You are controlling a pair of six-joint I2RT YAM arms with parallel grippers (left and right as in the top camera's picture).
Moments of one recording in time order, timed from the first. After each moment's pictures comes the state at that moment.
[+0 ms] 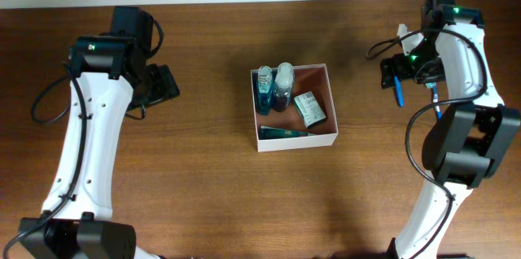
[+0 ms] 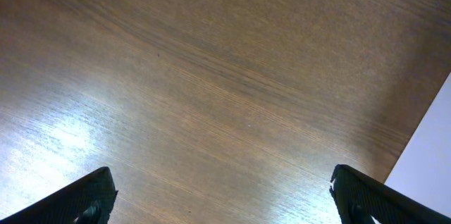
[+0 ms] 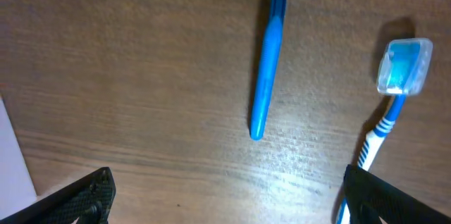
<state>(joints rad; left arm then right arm) -0.08 1.69 1.76 -1.42 -0.22 -0.49 -0.20 2.22 2.00 -1.30 -0.04 -0.32</state>
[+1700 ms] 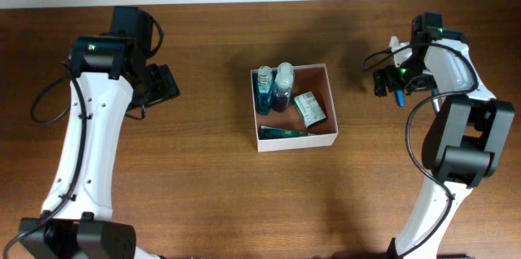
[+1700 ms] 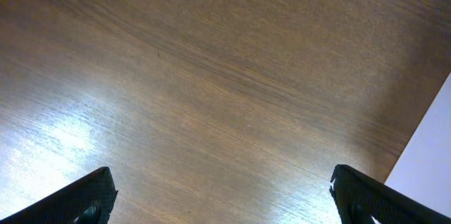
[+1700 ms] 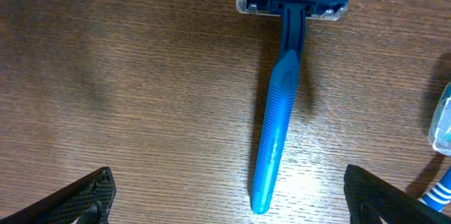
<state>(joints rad) -0.08 1.69 1.76 -1.42 -0.22 -0.49 -0.20 2.23 1.78 -1.01 -0.03 -0.30</state>
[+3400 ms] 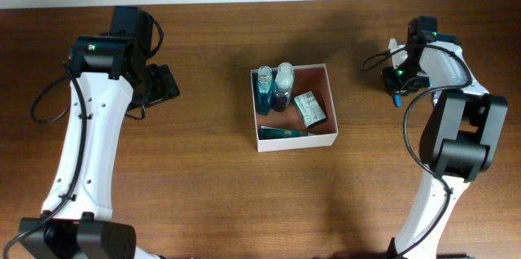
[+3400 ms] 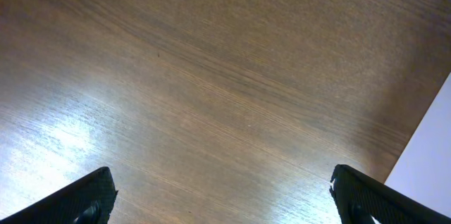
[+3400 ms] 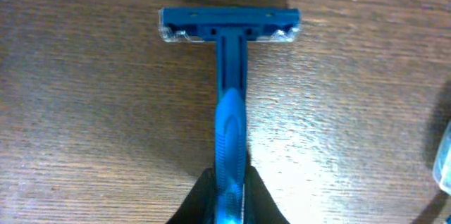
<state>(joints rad) -0.08 1.69 1.76 -1.42 -0.22 -0.49 -0.20 2.28 1.78 -0.94 0.02 -0.29</state>
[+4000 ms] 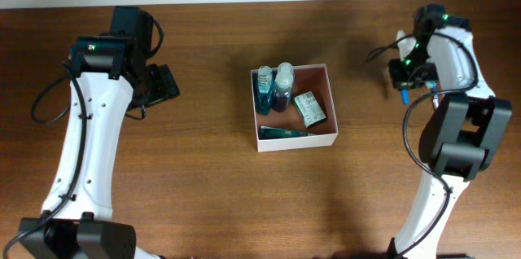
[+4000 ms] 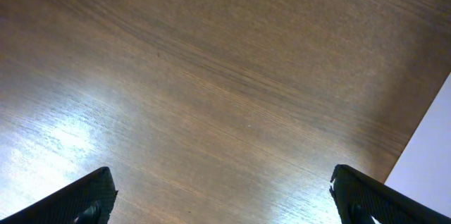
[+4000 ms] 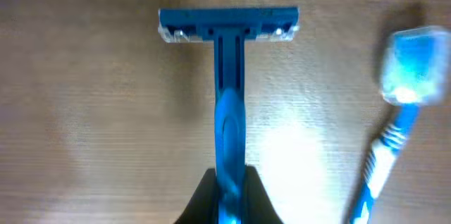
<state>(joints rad) -0.08 1.69 1.76 -1.42 -0.22 -0.49 -0.20 2.29 2.01 -1.27 0.03 -0.20</state>
